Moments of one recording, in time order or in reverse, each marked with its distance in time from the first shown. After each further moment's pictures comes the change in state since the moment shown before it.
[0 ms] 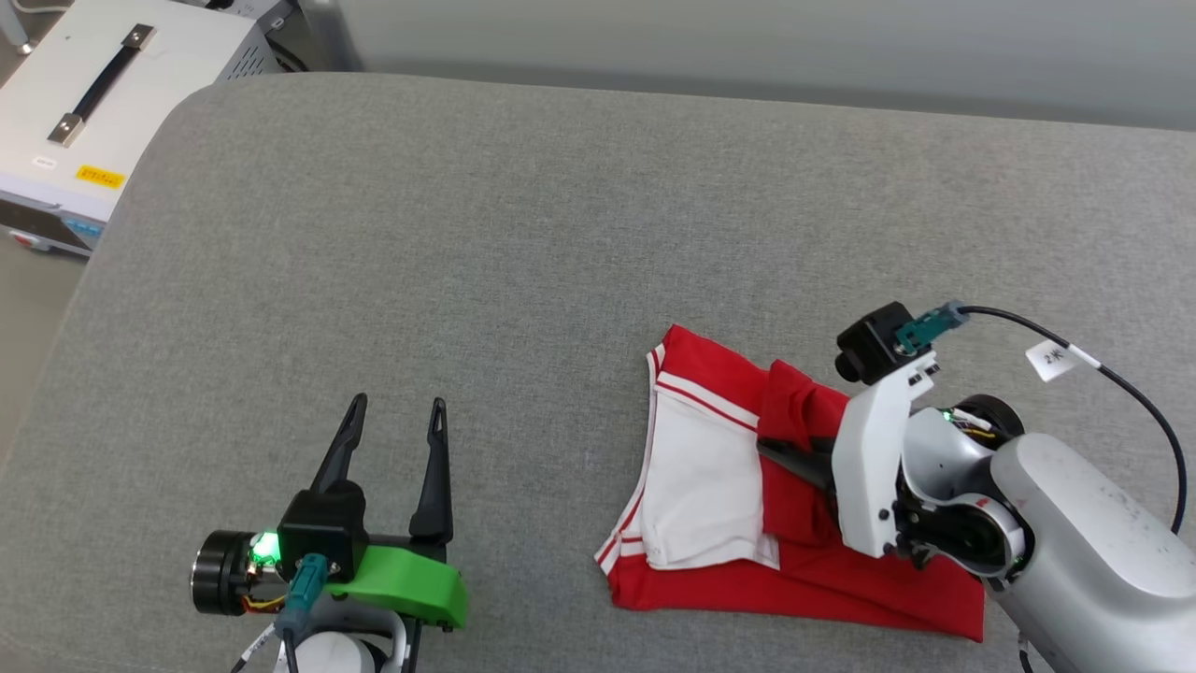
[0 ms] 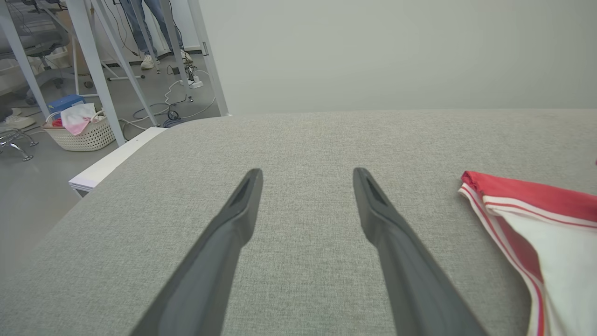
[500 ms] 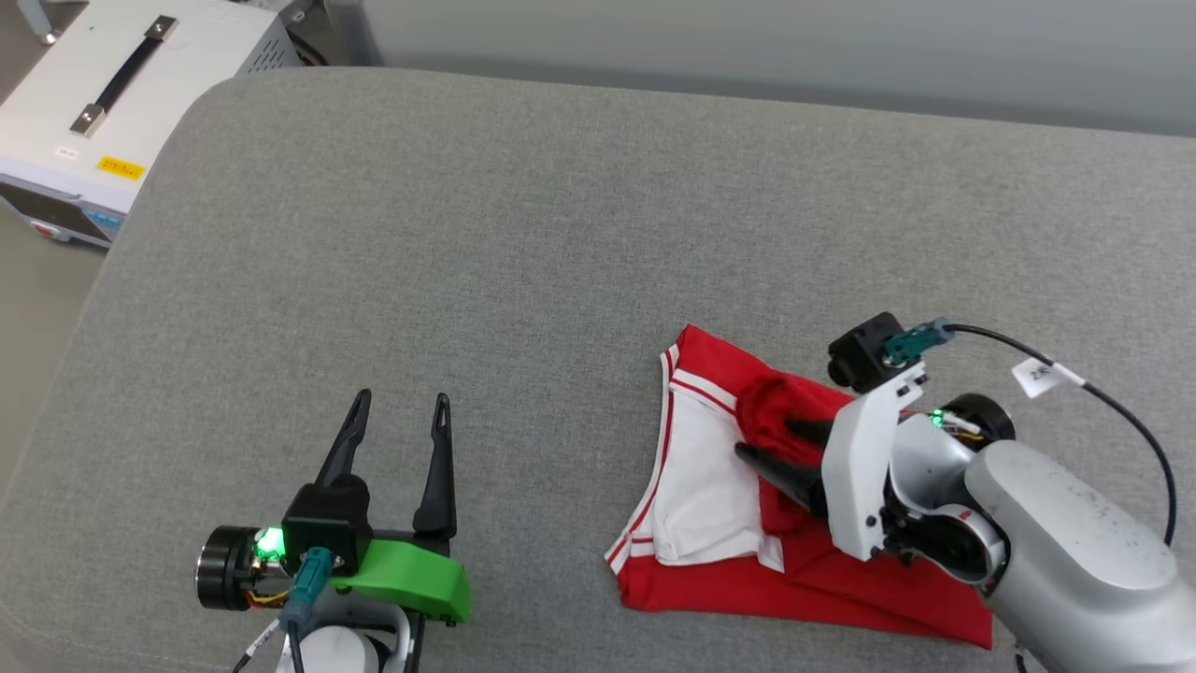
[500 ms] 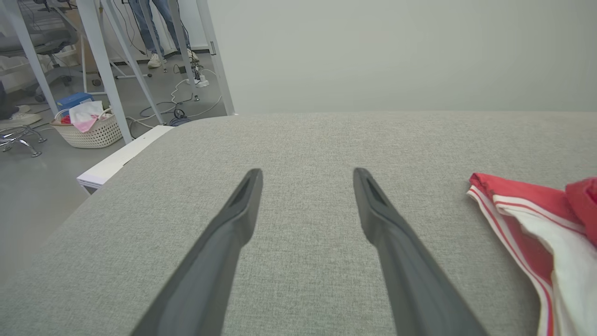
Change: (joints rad) left arm -0.018 -0.007 -0.003 0.016 0.000 0.000 0.000; right arm -0.065 0.005 0.128 0.139 -0.020 0.000 -0.171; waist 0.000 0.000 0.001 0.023
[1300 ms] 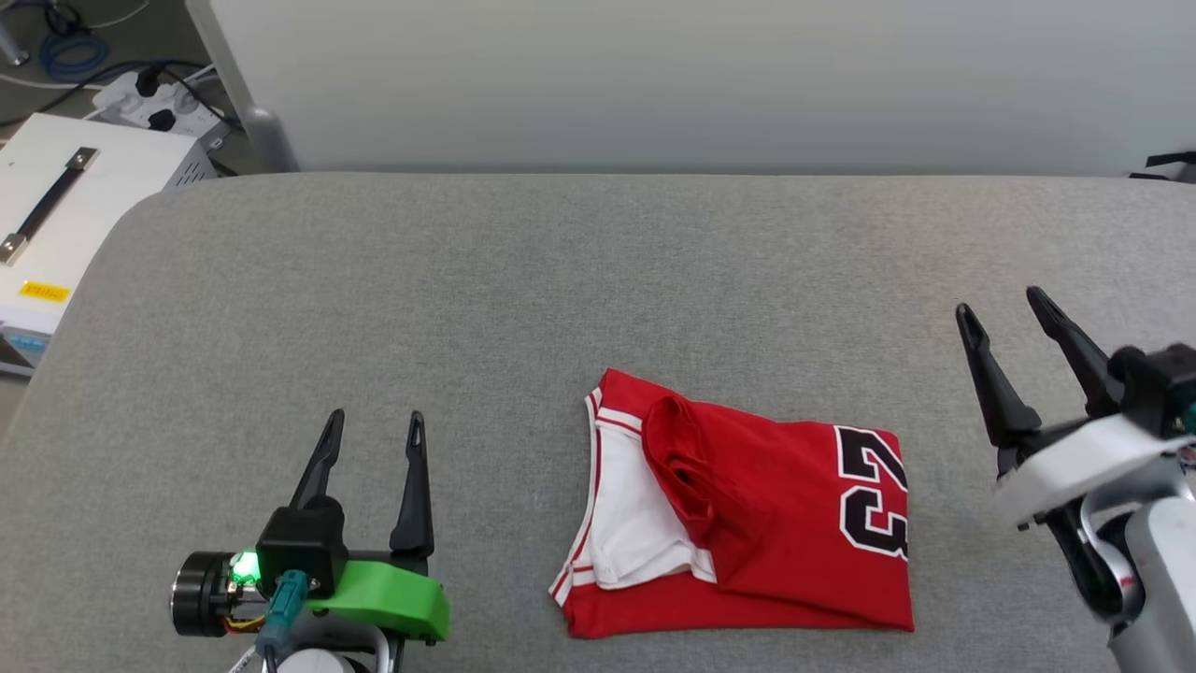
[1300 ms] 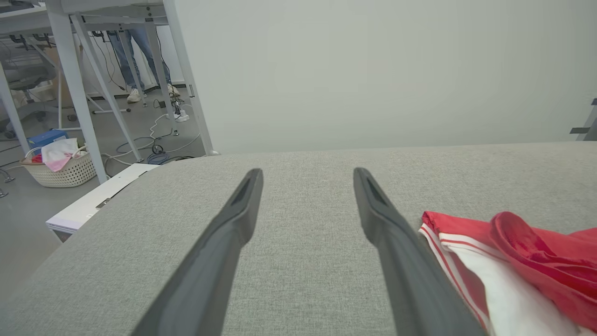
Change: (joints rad) left arm 0.048 0.000 0.042 -0.032 0.008 -0.005 0.000; right arm 0.281 0.017 -0.559 -0.106 -0.466 0.000 -0.633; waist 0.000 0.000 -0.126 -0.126
